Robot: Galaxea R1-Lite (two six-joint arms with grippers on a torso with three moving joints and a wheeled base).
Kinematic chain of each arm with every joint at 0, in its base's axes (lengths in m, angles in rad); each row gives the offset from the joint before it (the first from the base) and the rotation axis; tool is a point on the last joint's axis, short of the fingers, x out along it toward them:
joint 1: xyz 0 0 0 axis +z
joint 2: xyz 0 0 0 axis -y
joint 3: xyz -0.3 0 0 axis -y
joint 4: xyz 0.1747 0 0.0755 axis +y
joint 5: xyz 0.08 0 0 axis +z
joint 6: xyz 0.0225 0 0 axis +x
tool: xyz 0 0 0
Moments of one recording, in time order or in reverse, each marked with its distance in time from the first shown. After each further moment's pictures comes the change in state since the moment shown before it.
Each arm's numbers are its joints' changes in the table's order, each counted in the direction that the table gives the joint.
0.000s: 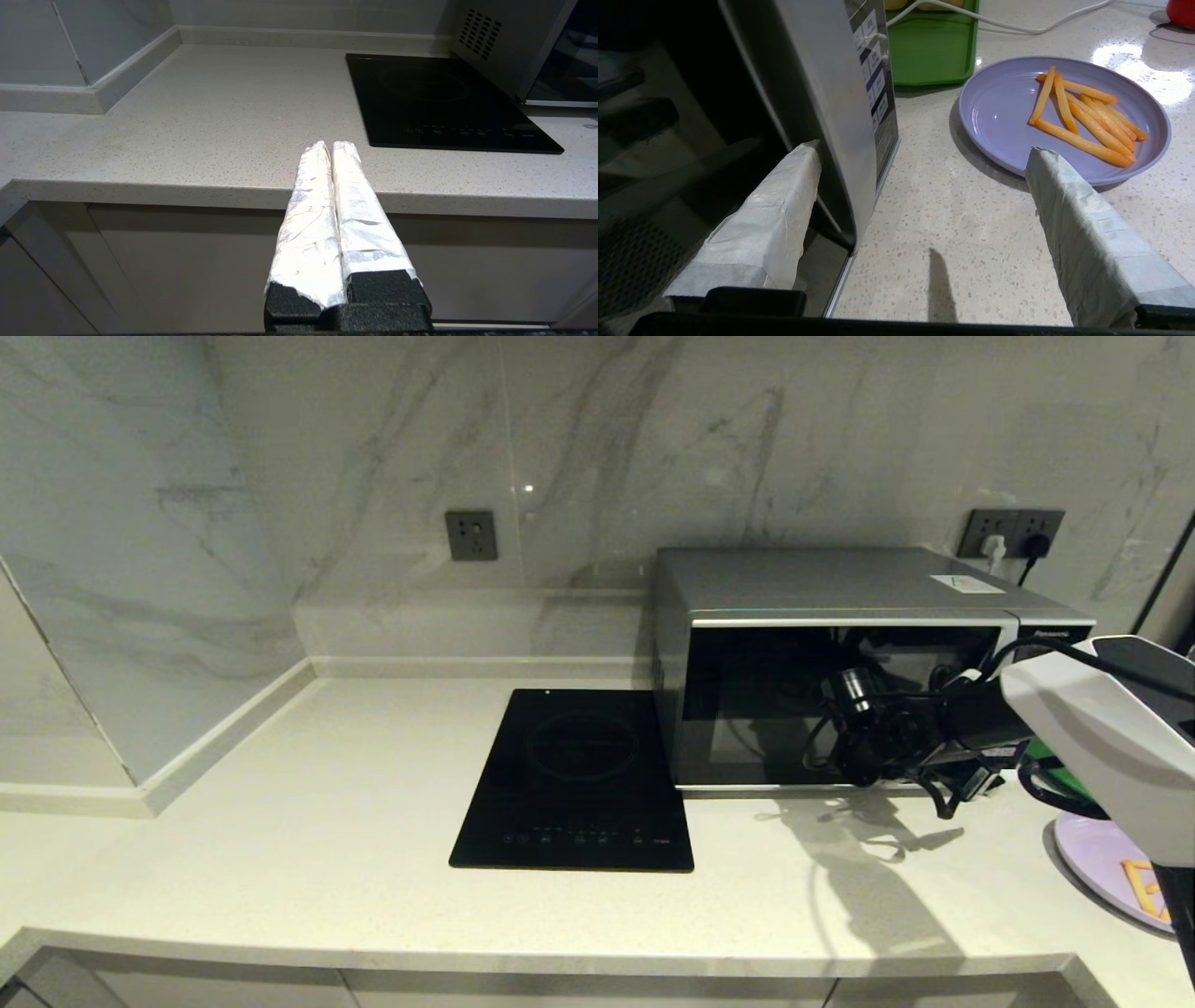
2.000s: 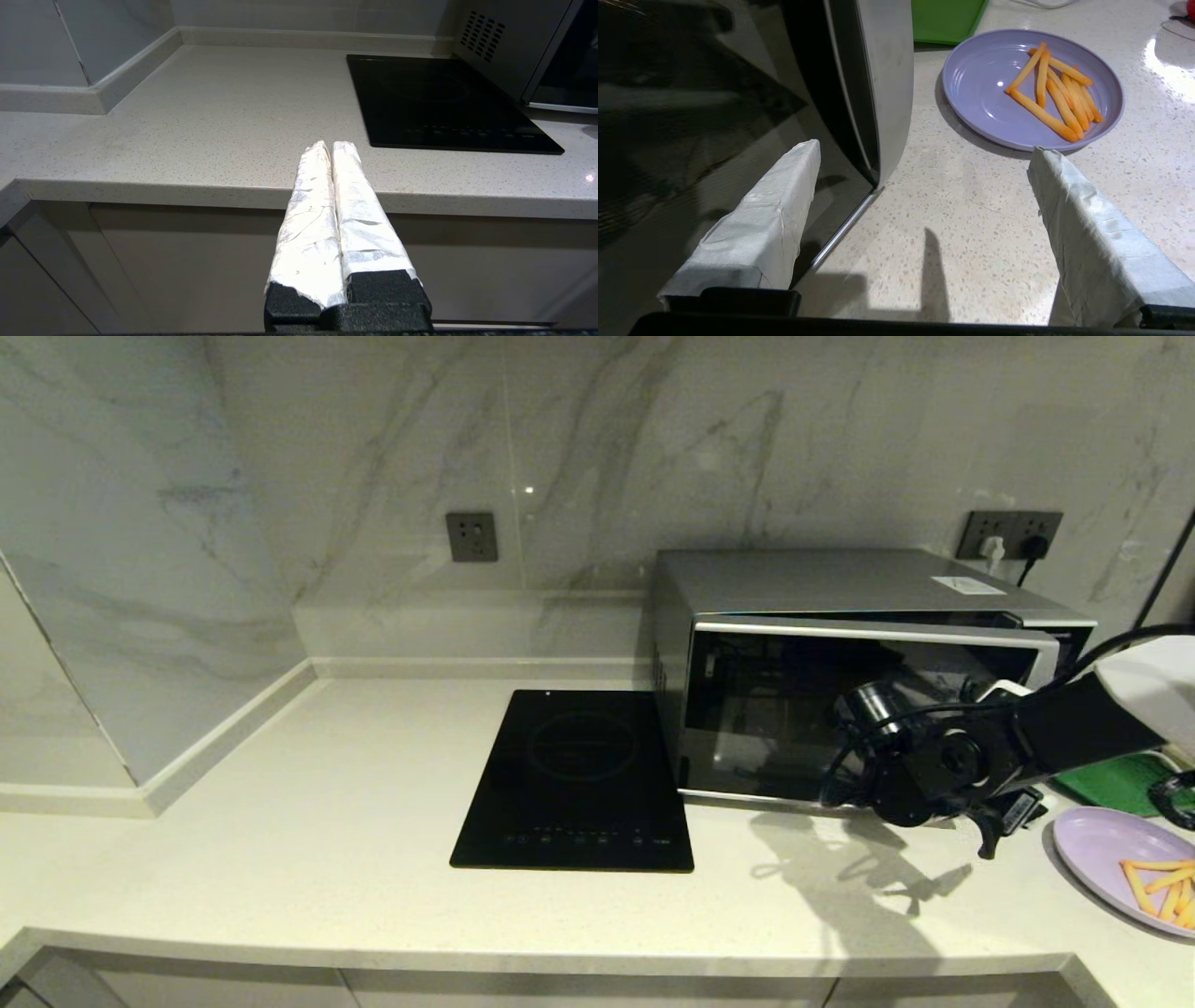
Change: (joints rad) left arm 0.000 0.000 0.000 0.000 0.001 0.000; right arm 0.108 0.285 -0.372 -0.002 0.136 0.005
